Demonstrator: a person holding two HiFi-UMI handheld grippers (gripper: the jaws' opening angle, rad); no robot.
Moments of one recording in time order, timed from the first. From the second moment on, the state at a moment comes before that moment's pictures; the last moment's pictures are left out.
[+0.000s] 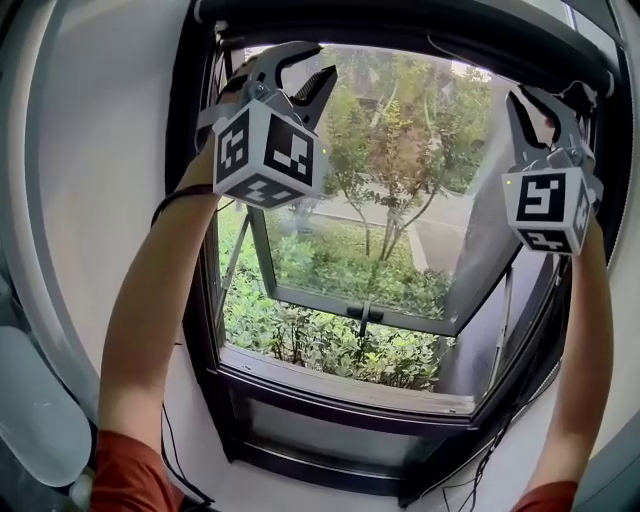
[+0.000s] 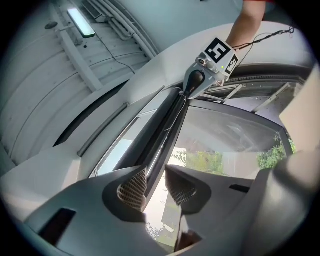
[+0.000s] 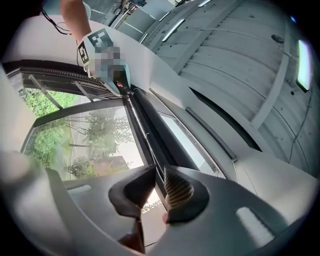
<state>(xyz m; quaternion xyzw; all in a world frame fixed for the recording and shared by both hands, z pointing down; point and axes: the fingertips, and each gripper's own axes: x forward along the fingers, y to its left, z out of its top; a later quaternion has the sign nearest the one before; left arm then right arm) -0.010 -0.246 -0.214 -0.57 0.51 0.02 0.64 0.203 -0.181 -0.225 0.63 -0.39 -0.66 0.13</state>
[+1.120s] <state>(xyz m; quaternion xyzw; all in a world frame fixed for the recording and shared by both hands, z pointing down) -0.015 -0.308 -0.271 -0.52 0.55 -0.19 0.63 0.228 -0.223 -0.272 0.64 -0.36 -0.59 0.33</state>
